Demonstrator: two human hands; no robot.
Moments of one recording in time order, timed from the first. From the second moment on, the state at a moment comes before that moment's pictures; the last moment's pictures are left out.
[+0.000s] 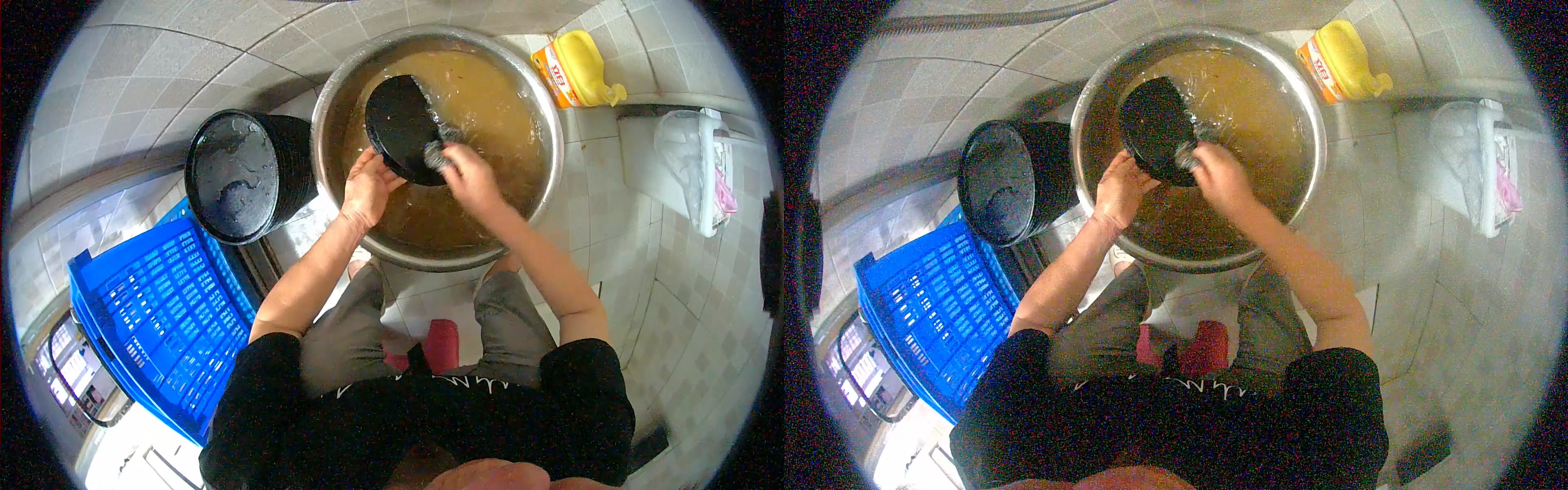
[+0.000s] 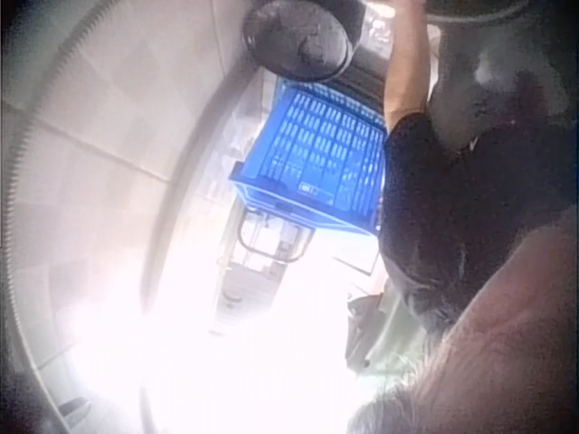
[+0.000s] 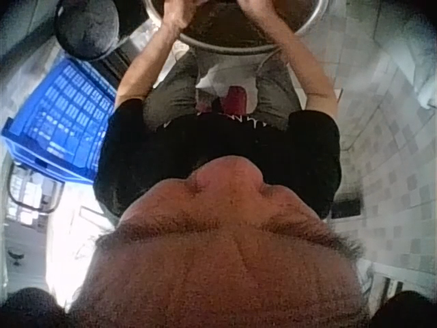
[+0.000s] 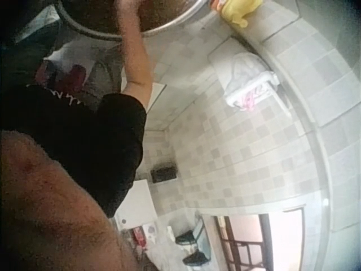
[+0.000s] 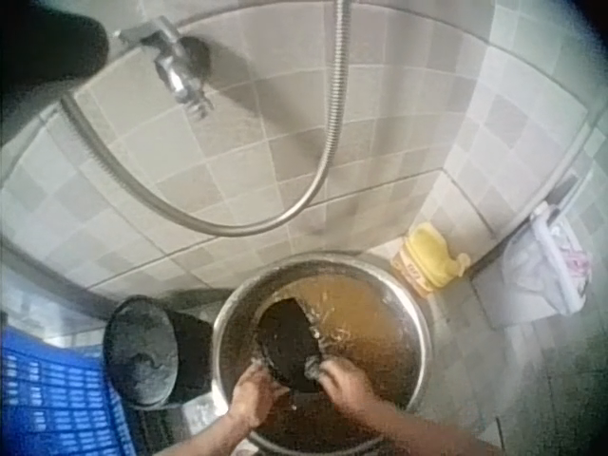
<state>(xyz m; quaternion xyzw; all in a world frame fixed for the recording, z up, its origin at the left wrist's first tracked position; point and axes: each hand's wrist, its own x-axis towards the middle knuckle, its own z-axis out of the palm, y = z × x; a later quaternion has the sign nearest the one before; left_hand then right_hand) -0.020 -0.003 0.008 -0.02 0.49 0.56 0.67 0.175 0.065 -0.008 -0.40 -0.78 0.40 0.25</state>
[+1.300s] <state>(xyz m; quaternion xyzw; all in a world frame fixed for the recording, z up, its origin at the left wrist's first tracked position) -0.035 -0.015 -0.024 -0.04 0.65 0.48 0.58 0.120 0.136 -0.054 -0.53 -0.81 0.26 -0.06</state>
